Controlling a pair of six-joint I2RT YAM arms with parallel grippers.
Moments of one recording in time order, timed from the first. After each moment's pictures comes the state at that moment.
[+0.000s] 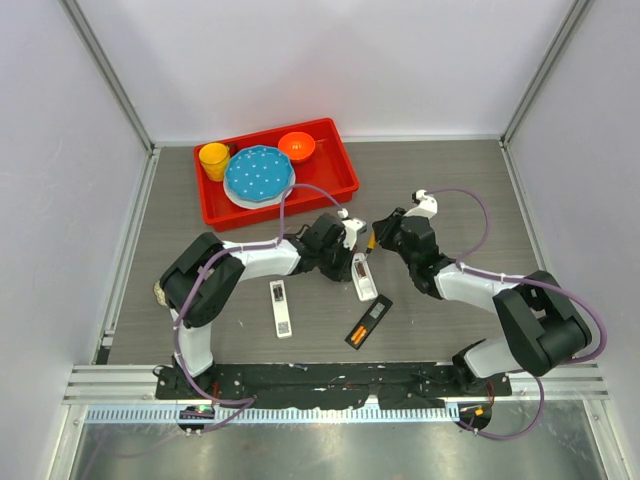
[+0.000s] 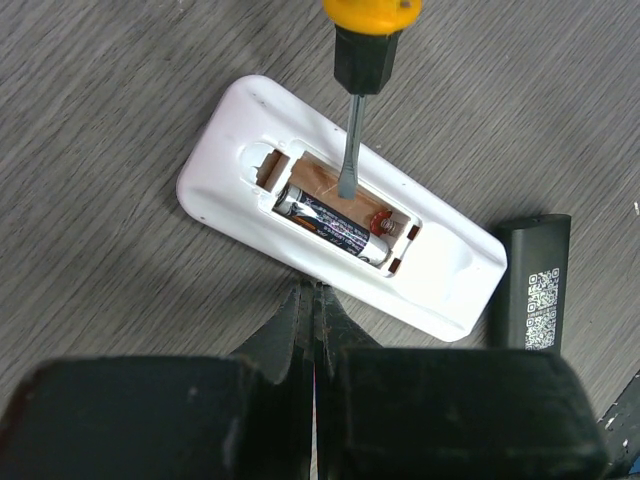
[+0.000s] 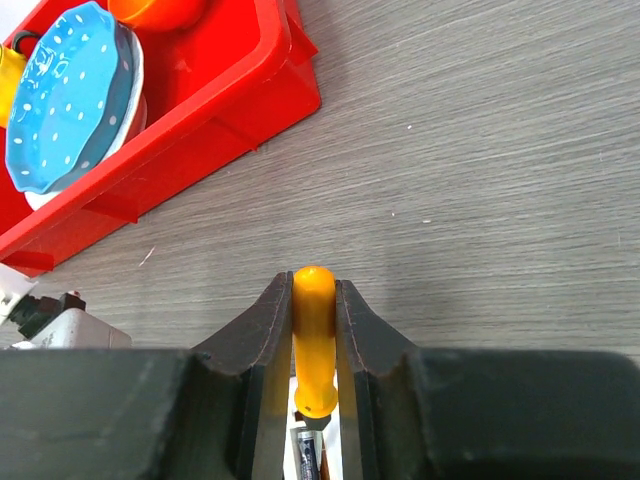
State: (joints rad) left arm -0.81 1.89 1.10 -0.07 0.25 -0.24; right arm 0.49 1.42 0.55 0.52 0.23 0.65
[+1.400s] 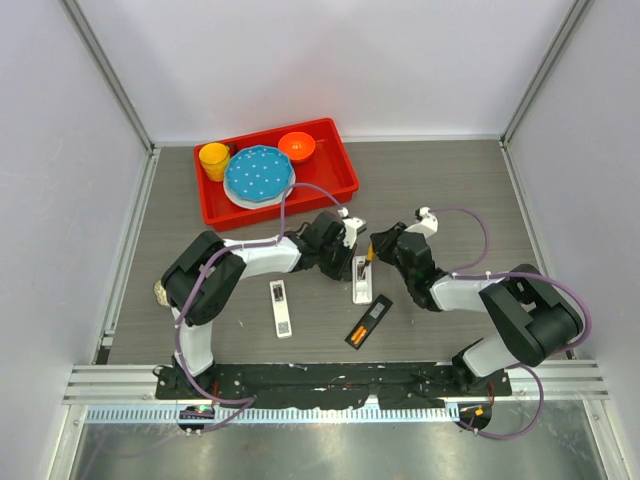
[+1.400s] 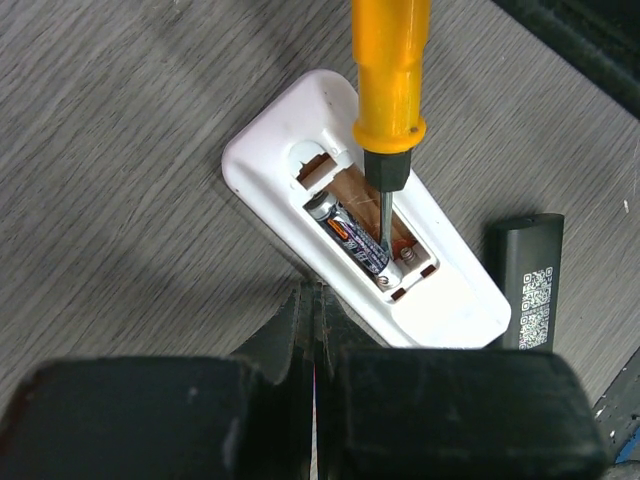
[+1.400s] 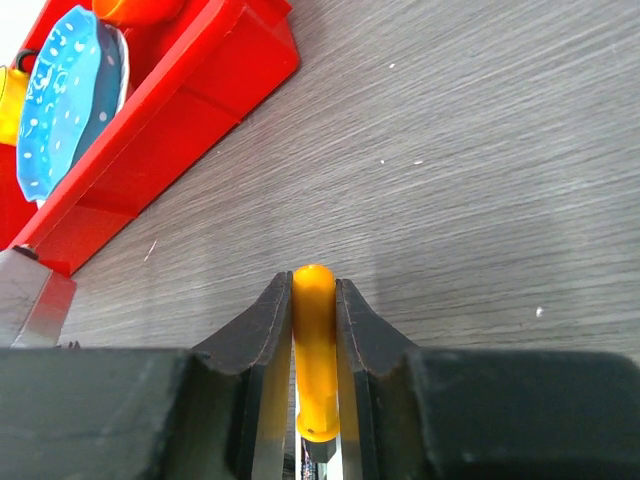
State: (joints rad) left arm -0.80 1.91 1.13 -0.09 0.29 -0.24; right arm 0.54 1.48 0.43 0.69 0.30 0.83
